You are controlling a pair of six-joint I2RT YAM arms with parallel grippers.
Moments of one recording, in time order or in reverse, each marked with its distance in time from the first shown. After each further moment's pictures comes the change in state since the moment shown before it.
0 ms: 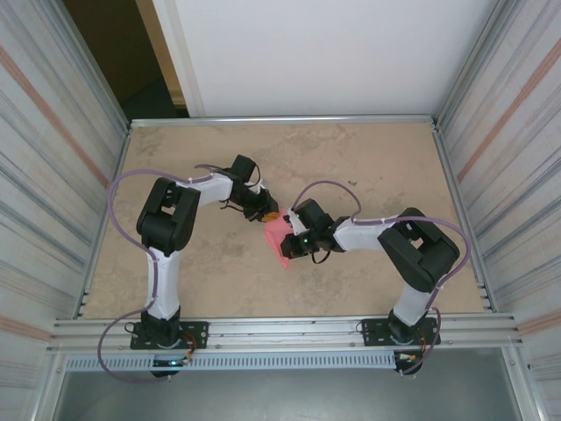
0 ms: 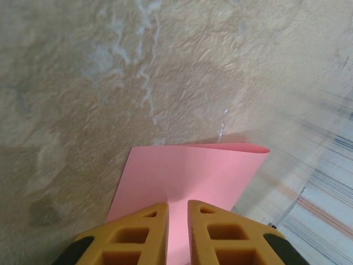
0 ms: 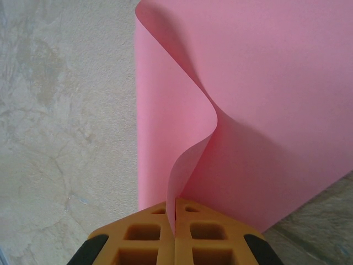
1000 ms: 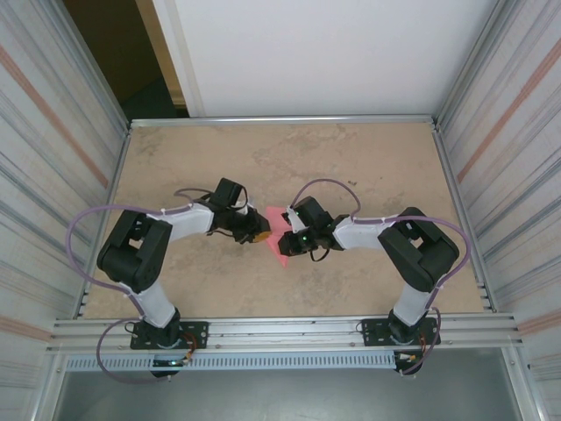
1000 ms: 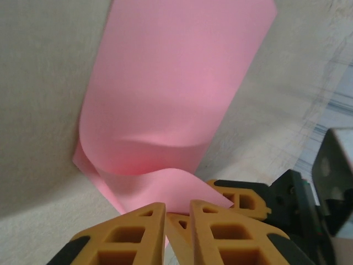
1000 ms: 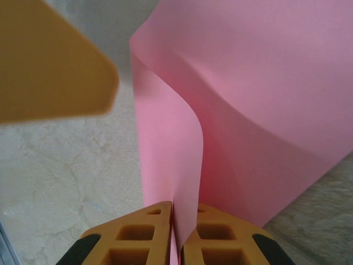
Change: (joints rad) left arm -0.045 -0.393 -0.479 0.259 -0.029 -0.195; right arm -0.006 0.002 0.022 -0.001 -0.015 0.012
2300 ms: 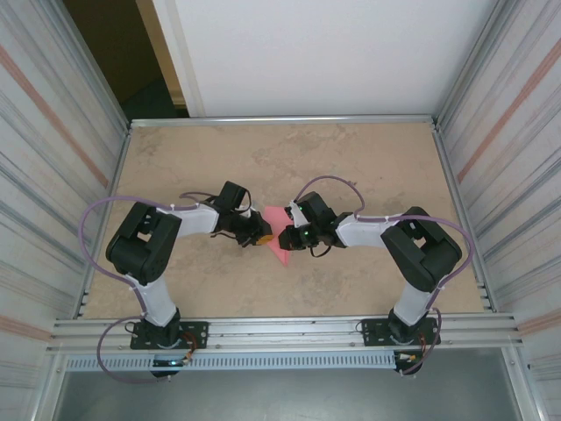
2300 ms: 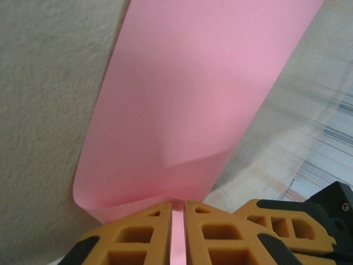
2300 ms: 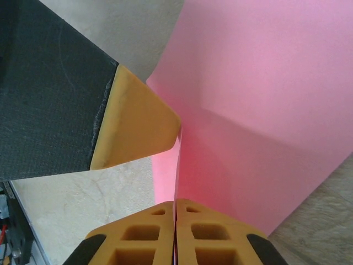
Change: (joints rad) left arm -0.010 0.070 0.004 0.036 0.006 -0.017; right arm -0.034 -0.011 0.002 0.039 -0.050 0.066
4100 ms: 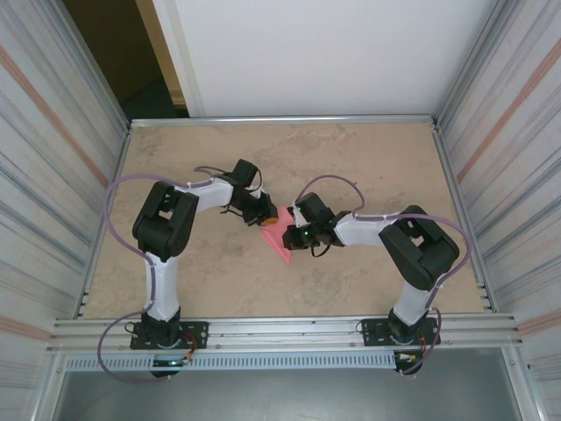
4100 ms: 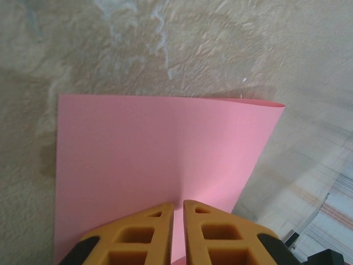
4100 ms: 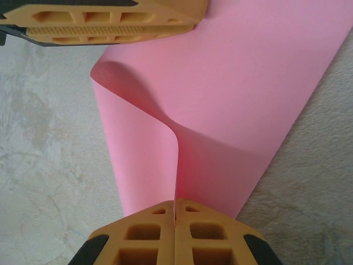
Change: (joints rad) left arm 0.025 0.261 0.396 -0.267 -0.055 0.219; right arm 0.002 0.019 0.023 -0.064 0.116 -0.010
